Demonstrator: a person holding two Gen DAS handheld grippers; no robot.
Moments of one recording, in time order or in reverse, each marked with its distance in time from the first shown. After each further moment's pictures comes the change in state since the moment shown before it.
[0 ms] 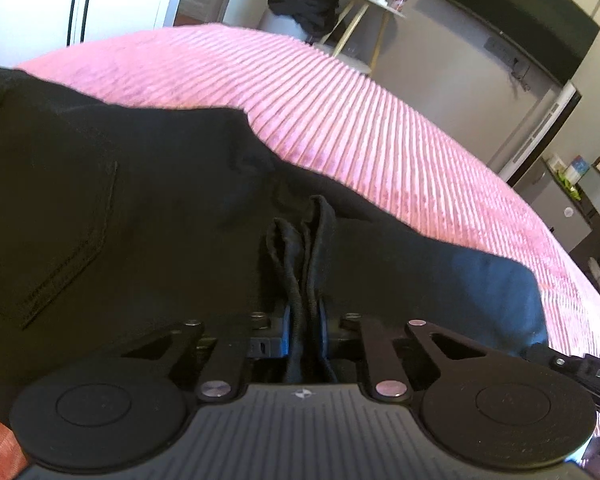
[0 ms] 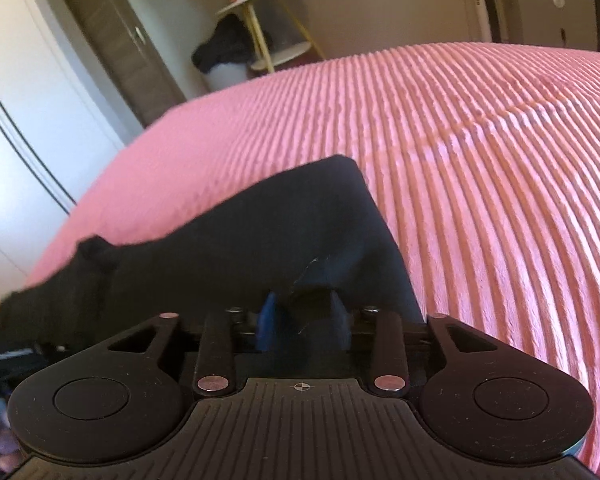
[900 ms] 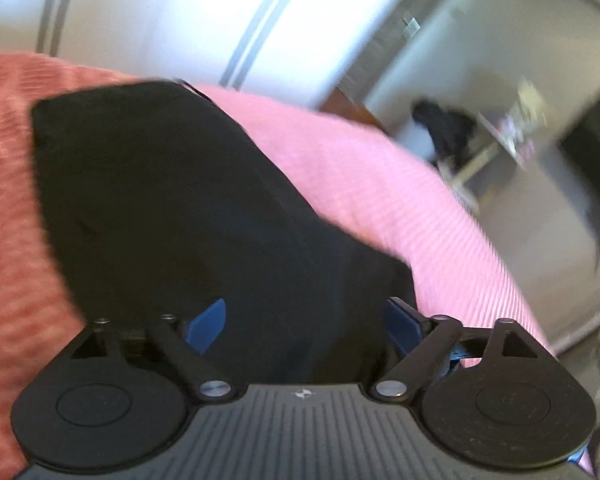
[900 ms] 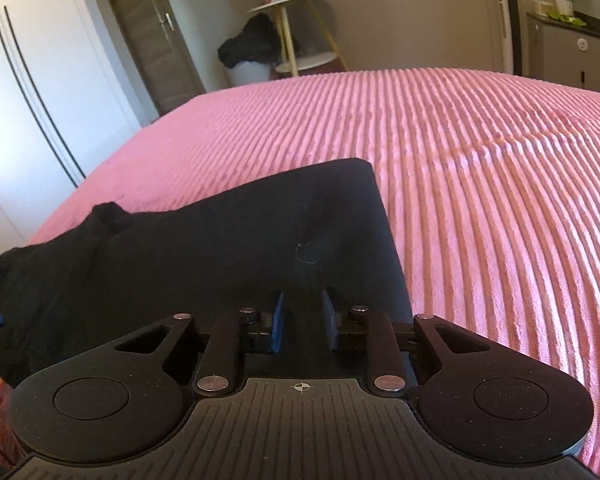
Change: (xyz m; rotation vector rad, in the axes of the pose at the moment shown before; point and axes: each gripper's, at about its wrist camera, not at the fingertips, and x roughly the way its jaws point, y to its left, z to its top) left arm -0.086 0.100 0.021 -0.461 -0.277 0.222; right arm 0.001 0.022 -0.017 -0.155 0.017 -0.017
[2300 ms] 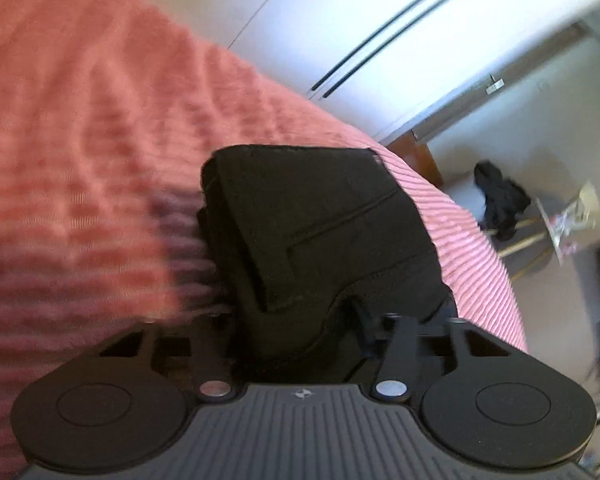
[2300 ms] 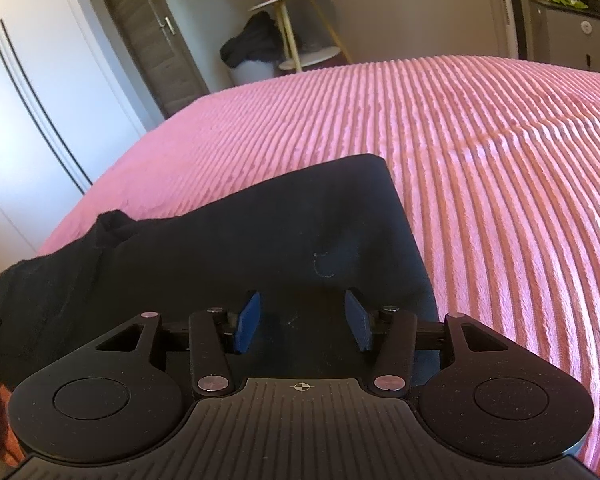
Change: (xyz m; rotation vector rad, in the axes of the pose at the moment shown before) left arm 0.050 0.149 0.090 -0.250 0.032 0.043; right arm 0.013 -0.005 0.004 0.042 0.006 0.044
